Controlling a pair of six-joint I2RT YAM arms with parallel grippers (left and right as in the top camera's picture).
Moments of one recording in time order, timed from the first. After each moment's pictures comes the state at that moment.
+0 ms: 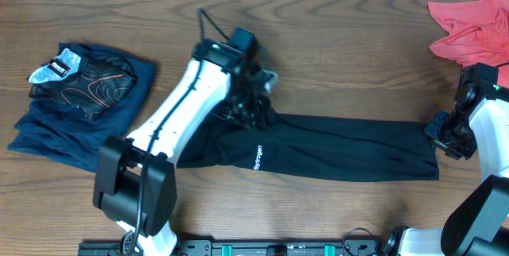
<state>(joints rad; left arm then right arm) -0.48 1.84 1.51 -1.26 0.42 0.07 -0.37 1.58 1.10 -1.09 0.18 0.36</state>
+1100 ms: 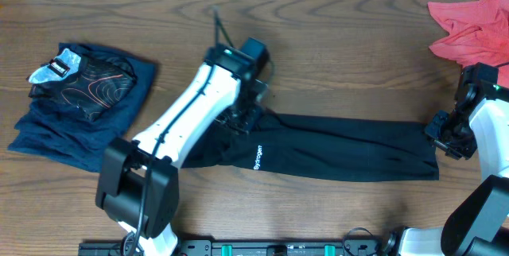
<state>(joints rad) -0.49 1.84 1.51 -1.34 0.06 -0.05 -0.37 1.58 1.10 -1.09 0.18 0.36</state>
